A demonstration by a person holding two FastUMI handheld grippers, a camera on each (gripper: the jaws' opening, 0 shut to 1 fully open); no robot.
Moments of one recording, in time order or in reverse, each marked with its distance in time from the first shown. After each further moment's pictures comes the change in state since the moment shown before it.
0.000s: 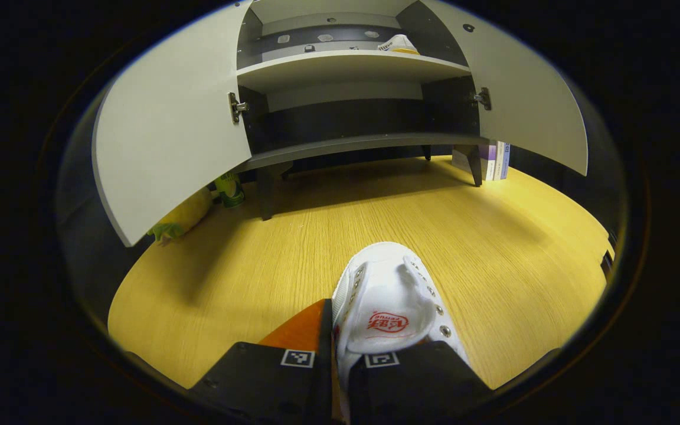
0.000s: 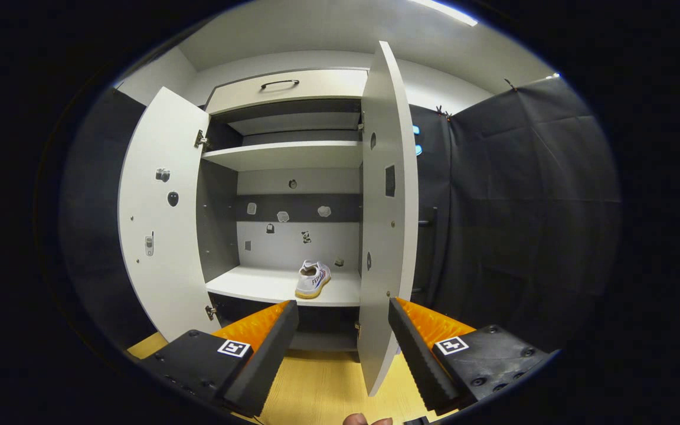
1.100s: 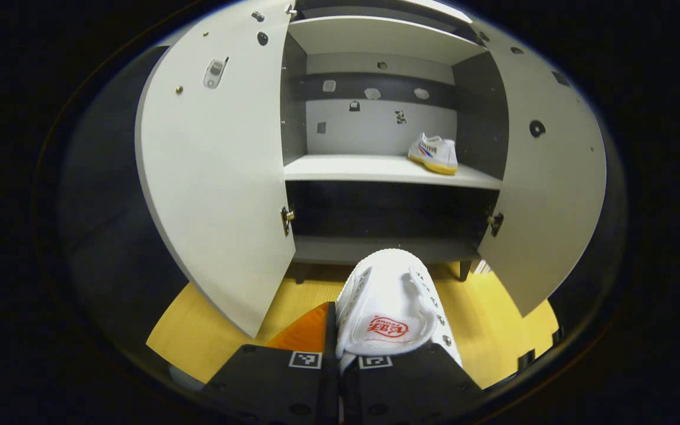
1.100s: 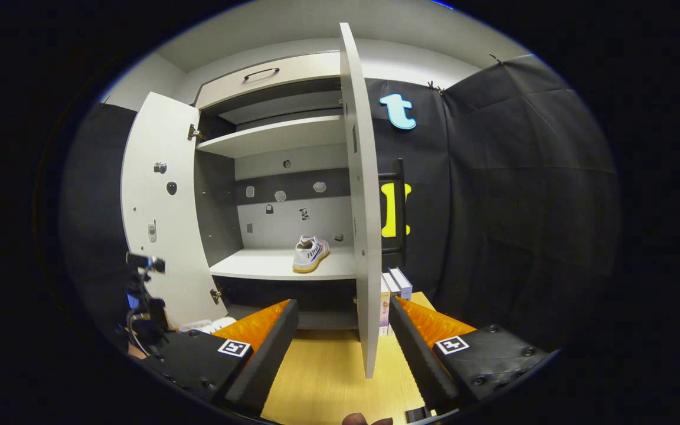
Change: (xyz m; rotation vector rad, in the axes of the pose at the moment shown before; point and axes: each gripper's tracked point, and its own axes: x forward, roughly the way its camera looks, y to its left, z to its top) left arm -0.138 0.029 0.230 -0.231 -0.095 0.101; right arm -0.015 -0.045 -0.041 0.054 0.093 0.038
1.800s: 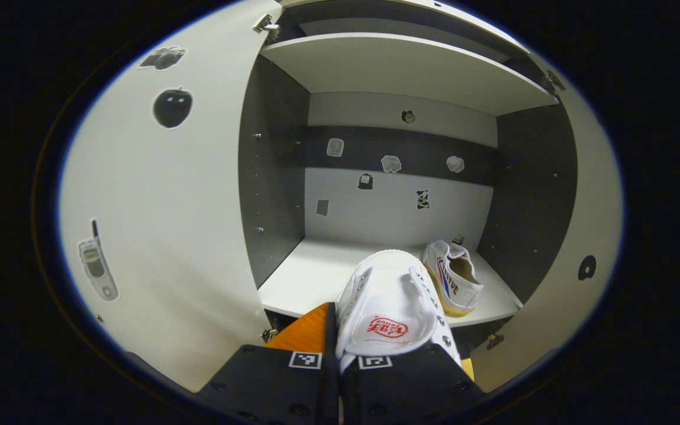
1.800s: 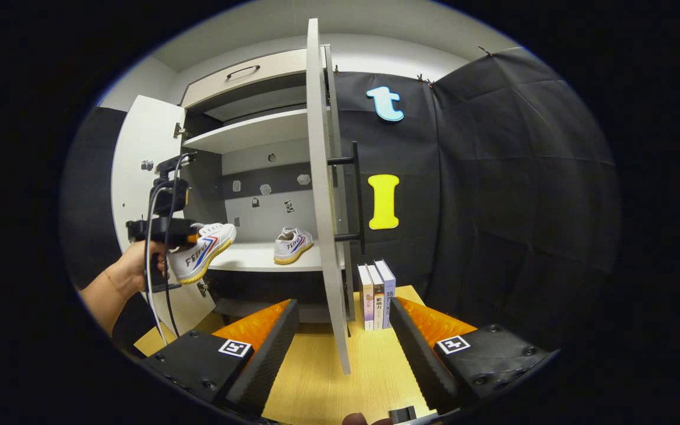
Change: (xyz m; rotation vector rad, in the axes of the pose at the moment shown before) left arm 0.104 -0.016 0.216 -0.055 -0.152 0.075; right arm 0.001 -0.049 -0.016 0.021 0.031 -0.025
